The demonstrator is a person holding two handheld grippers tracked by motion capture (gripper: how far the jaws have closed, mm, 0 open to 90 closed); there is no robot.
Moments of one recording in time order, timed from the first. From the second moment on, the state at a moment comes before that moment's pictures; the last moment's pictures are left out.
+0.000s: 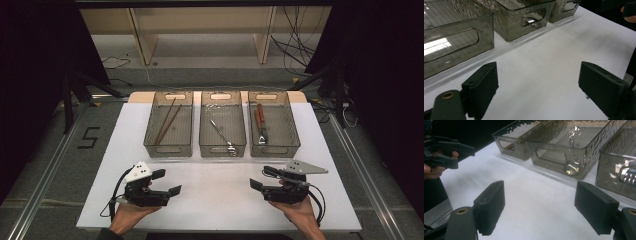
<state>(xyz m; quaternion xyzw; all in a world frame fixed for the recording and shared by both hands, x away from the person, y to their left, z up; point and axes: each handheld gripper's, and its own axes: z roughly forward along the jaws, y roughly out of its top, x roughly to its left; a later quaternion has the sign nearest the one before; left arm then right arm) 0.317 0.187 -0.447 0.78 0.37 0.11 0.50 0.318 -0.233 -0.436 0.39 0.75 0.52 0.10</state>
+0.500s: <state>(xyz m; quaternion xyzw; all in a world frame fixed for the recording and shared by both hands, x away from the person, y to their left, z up) 0.313 0.185 -0.449 0.77 0.37 0.10 0.50 0.307 -0.235 -0.442 0.39 0.75 0.52 0.11</state>
